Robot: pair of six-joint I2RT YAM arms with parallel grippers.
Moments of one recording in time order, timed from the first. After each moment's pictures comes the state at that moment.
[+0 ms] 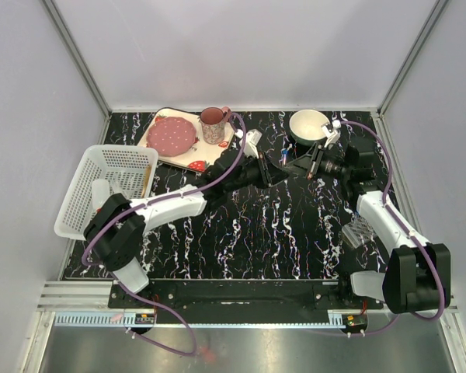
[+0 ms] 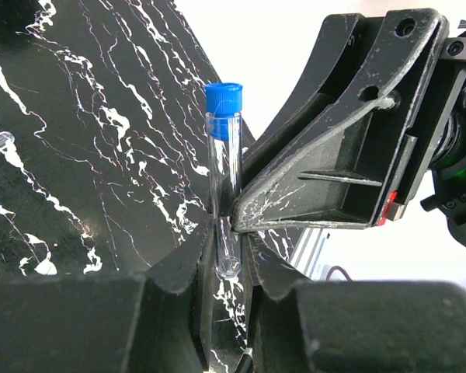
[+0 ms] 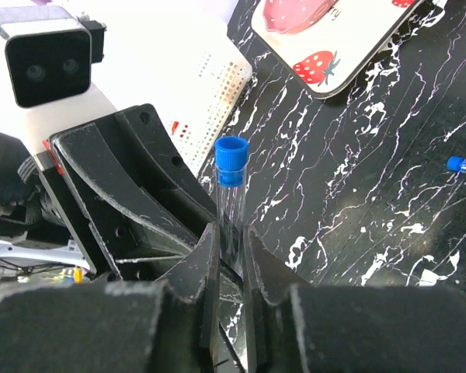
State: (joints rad) left arm -0.84 1.66 1.08 0.41 0.21 -0.83; right arm 0.10 1.26 0.81 0.18 -0.90 0.68
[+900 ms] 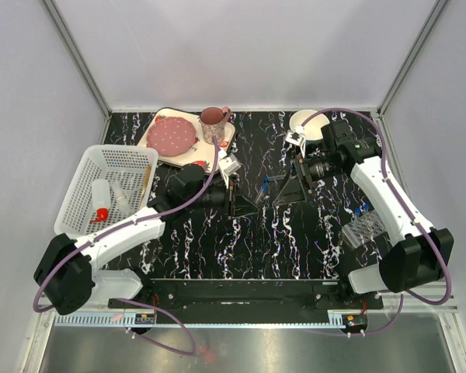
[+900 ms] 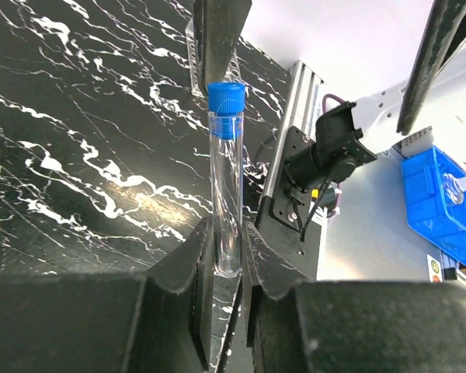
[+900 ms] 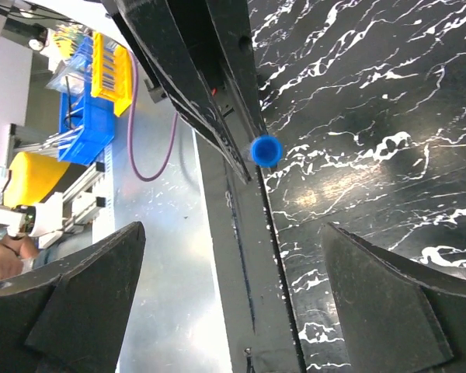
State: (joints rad) left arm -0.74 1.23 0.78 0.21 0.66 -0.44; right arm 0.26 1.41 1.35 -1.05 -1.17 -0.34
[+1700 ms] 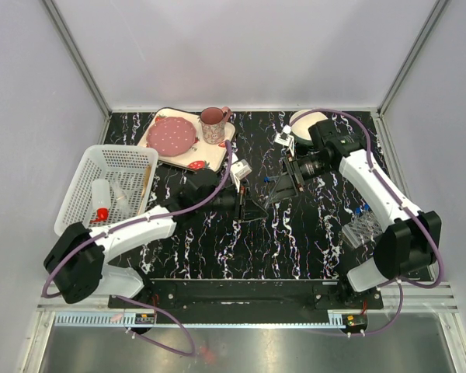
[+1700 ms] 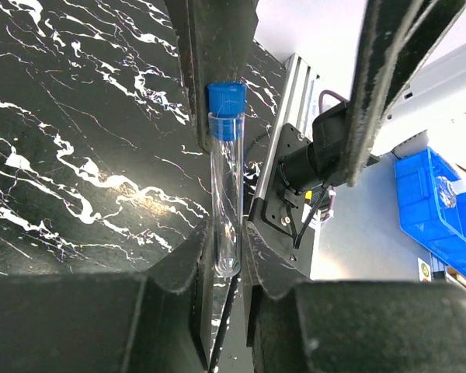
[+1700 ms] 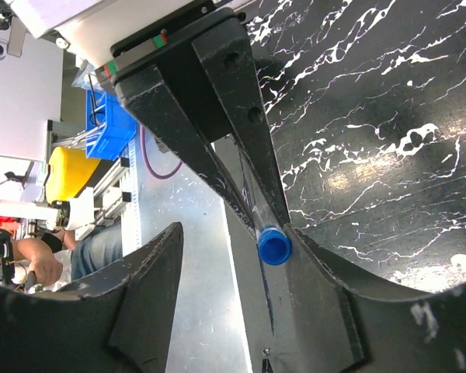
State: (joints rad) left arm -0.82 1.32 0.78 0.29 0.60 -0.50; right arm 0.32 1.51 1.38 -1.07 -1.19 -0.29
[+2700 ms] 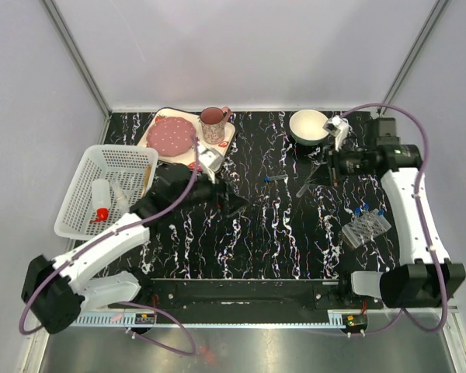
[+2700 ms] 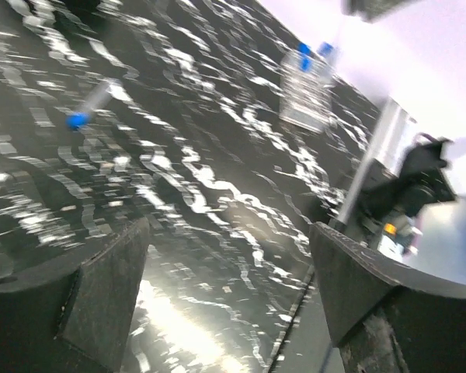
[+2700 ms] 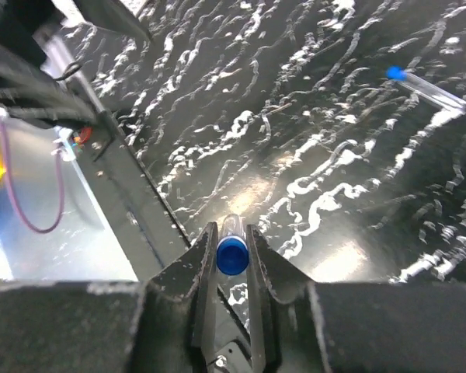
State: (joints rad) left arm -0.75 1.13 0.79 0.07 0.42 -0.36; right arm 0.05 1.32 1.38 -1.09 -0.96 -0.33
